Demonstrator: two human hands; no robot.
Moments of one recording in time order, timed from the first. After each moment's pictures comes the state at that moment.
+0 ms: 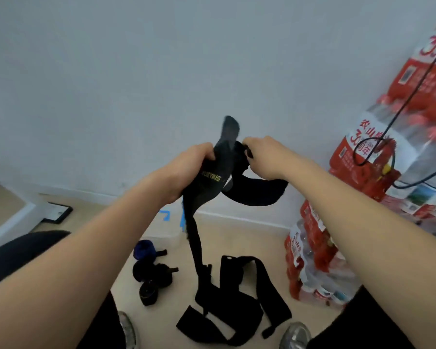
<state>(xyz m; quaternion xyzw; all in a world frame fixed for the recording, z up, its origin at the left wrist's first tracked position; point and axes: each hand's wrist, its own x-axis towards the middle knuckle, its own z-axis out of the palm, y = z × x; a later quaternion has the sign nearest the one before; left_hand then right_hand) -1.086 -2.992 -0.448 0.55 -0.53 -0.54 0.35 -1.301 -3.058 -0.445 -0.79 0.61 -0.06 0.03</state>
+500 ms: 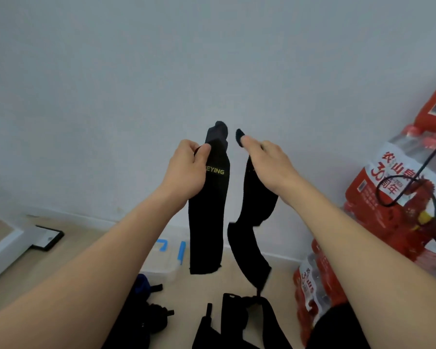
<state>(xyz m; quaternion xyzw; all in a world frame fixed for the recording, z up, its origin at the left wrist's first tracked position) -1.088 -3.101 -0.459 0.60 -0.56 -0.29 0.50 -1.282 -3.102 -0.425 -0.64 0.62 -0.36 0.27</state>
